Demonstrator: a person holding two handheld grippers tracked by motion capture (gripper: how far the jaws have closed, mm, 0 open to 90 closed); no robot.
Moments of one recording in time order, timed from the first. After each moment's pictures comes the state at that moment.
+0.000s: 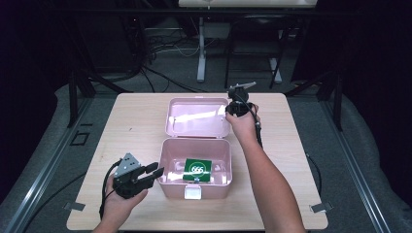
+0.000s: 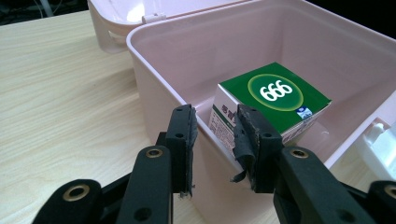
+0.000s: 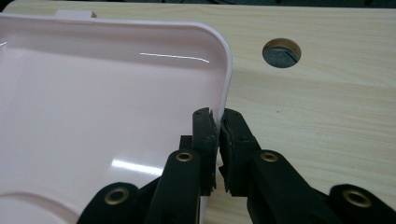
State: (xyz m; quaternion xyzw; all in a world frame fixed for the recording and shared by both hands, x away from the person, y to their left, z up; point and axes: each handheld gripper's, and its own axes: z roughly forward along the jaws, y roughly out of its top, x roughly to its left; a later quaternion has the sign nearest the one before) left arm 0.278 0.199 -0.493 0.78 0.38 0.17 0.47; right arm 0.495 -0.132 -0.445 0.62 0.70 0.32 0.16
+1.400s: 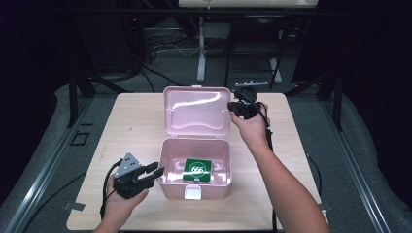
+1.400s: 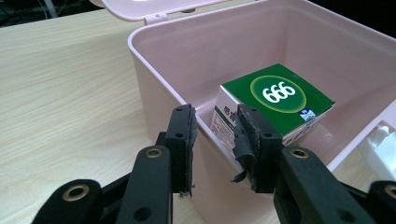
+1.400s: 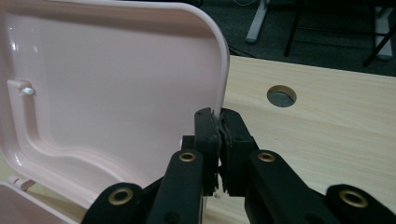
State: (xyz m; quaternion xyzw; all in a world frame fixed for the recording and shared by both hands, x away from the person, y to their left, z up) left arm 0.278 0.198 -0.493 0.77 0.38 0.18 0.47; right arm 0.442 -0.141 -0.397 0.55 0.70 0.40 0.21
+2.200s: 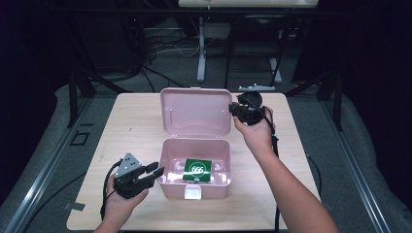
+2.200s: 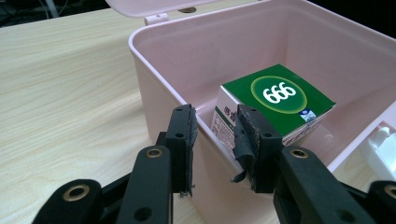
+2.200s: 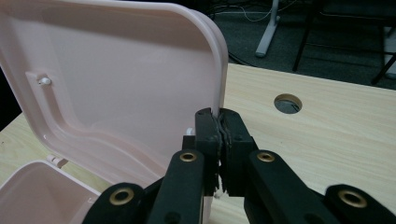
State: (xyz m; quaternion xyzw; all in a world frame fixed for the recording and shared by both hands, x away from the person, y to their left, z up) left arm 0.278 0.197 -0.493 0.77 0.38 0.18 0.47; right arm 0.412 -0.147 -0.386 0.53 0.70 0.42 0.22
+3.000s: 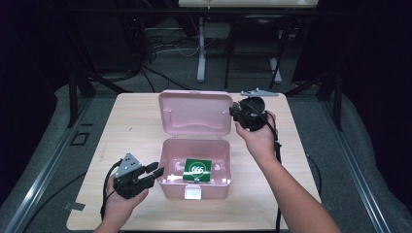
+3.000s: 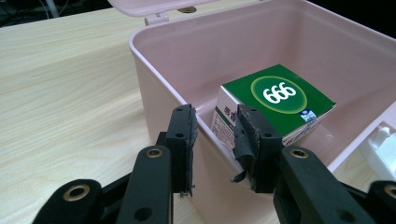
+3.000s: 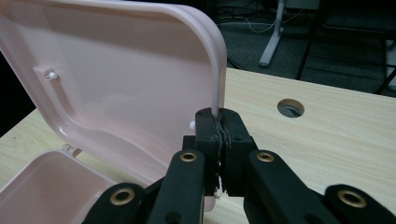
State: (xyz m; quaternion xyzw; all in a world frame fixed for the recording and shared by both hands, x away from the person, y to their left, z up) left arm 0.278 0.197 -0.493 0.77 0.39 0.18 0.47; right arm 0.392 -0.150 -0.385 0.51 0.70 0.44 0.23
